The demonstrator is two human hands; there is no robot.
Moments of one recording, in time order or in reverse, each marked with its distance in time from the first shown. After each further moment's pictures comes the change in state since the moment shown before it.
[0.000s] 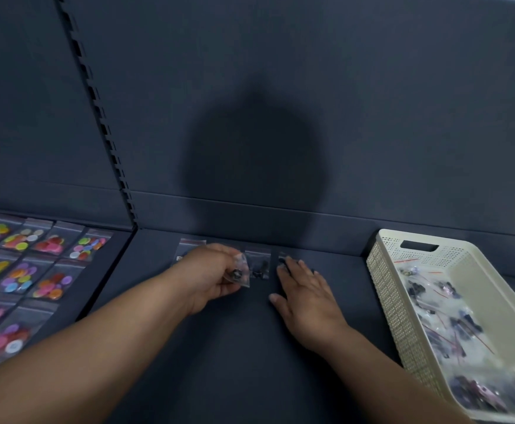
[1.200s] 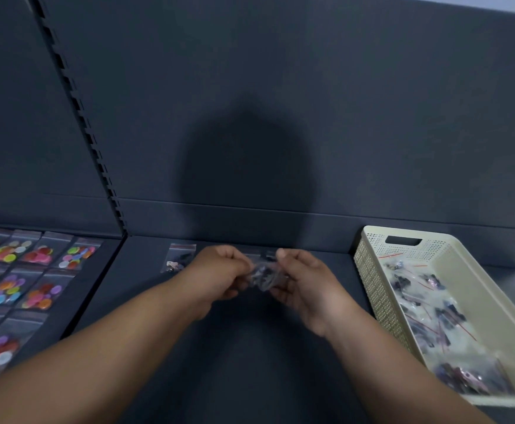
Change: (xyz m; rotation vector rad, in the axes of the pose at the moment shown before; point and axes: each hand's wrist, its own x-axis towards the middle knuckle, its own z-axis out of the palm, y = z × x) left_hand -0.013 0.000 0.022 0.224 -0.018 0.128; right_hand -0.009 -0.023 -0.049 1.666 0.035 0.367
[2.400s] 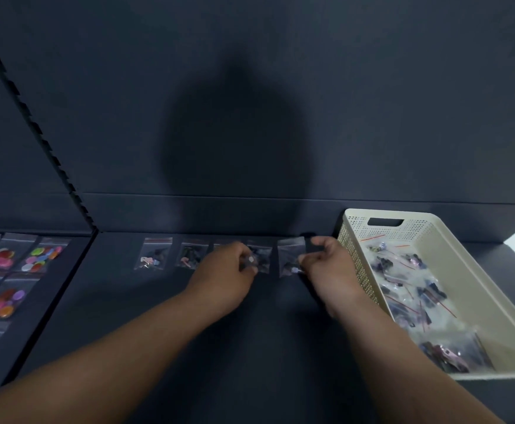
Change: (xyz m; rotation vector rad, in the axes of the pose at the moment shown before) left_hand 0.018 -0.019 0.038 0.695 0.095 0.327; right_hand 0.023 0.005 -0.065 -0.448 0.437 -0.160
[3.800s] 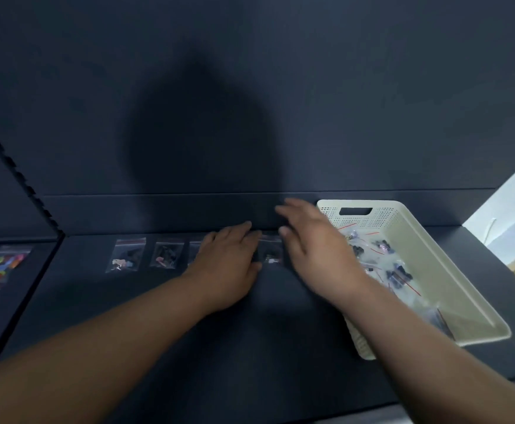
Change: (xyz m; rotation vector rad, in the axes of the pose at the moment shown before) left_hand 0.007 0.029 0.007 0.492 -0.127 0.395; right_hand -0.029 -0.042 -0.038 -0.725 -0.050 -0.722
